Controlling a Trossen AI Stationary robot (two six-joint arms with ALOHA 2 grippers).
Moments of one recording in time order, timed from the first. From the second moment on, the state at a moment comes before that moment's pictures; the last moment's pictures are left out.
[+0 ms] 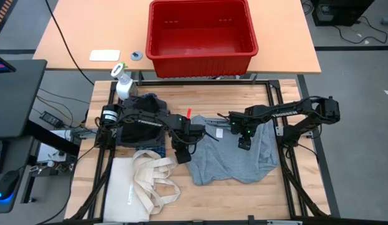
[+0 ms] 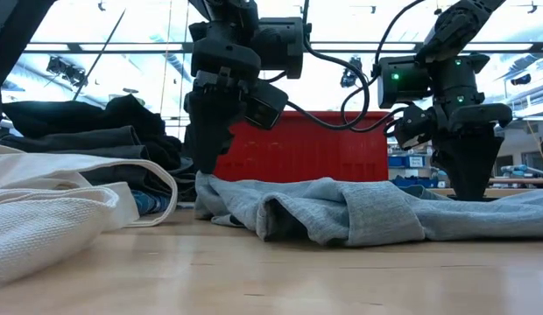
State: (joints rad) left arm -0.01 1.99 1.50 -1.02 0.34 -0.33; right arm -0.21 1.45 0.72 -0.81 -0.24 0.16
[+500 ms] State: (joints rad) left arm -0.01 2.03 1.50 -1.02 0.38 -0.35; right arm -0.21 1.45 0.72 -0.81 -0.25 0.16
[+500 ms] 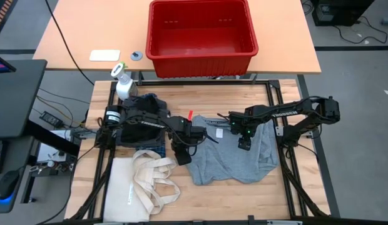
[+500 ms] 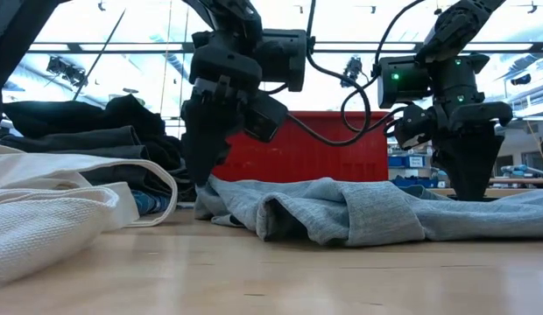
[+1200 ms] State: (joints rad) left arm 0.00 2.03 1.50 -1.09 0.37 -0.31; right arm -0.21 1.45 0.72 -0.81 -0.26 0.15
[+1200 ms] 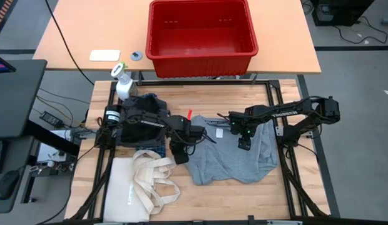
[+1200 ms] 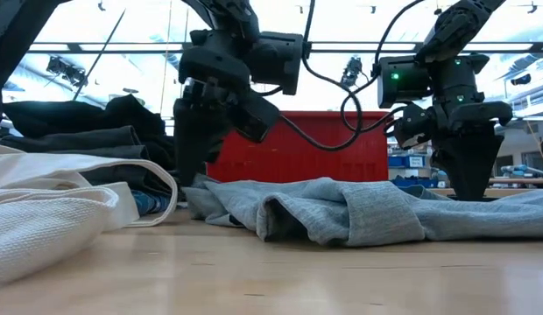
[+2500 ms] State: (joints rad) left arm 0.19 1.49 1.50 -1.31 -0.44 -0.62; right arm -0.21 1.45 0.72 -0.87 -0.19 0.16
